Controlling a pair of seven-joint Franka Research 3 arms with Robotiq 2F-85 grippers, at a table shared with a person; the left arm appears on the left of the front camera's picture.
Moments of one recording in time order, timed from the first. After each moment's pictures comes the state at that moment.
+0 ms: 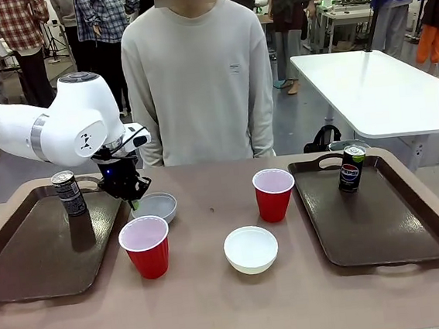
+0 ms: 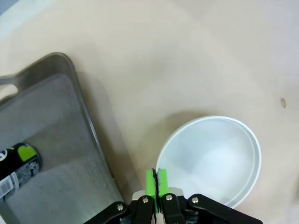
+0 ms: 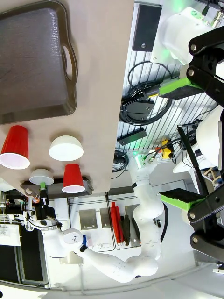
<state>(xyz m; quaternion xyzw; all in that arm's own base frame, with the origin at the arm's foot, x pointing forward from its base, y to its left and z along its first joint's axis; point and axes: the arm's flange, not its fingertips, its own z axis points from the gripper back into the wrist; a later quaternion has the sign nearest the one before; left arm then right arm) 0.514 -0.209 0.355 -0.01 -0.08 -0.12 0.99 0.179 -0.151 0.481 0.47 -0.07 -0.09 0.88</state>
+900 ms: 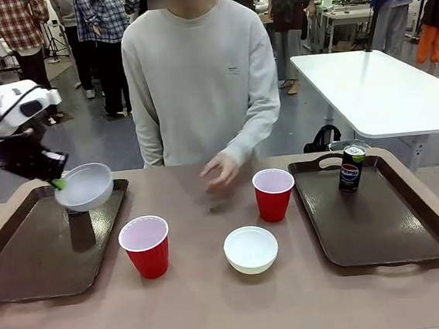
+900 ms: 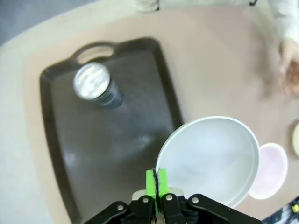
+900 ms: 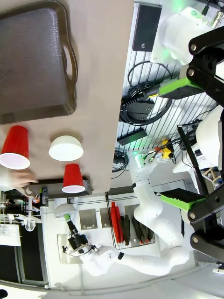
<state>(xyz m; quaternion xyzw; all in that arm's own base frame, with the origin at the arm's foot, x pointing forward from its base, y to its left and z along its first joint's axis) 0.384 -0.074 0.477 -0.03 -0.20 -0.08 0.98 0.179 -0.151 0.481 0.47 -0.07 -0.09 0.88</state>
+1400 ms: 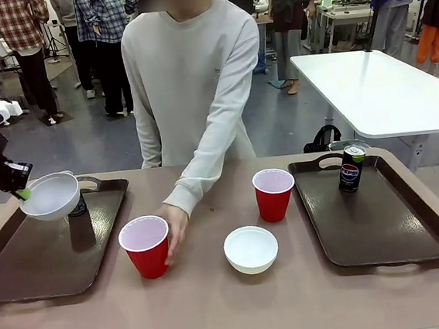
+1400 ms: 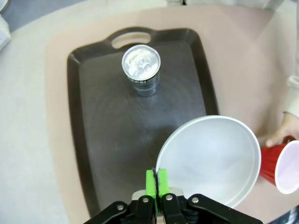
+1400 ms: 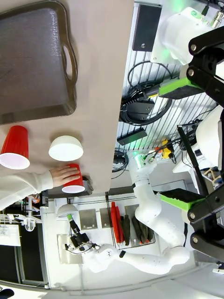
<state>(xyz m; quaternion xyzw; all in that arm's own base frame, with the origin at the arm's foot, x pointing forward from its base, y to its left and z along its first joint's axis) 0.383 -0.025 0.472 -0.01 -0.20 -0.04 0.98 0.179 -0.151 0.481 0.47 -0.07 -0.09 0.88</state>
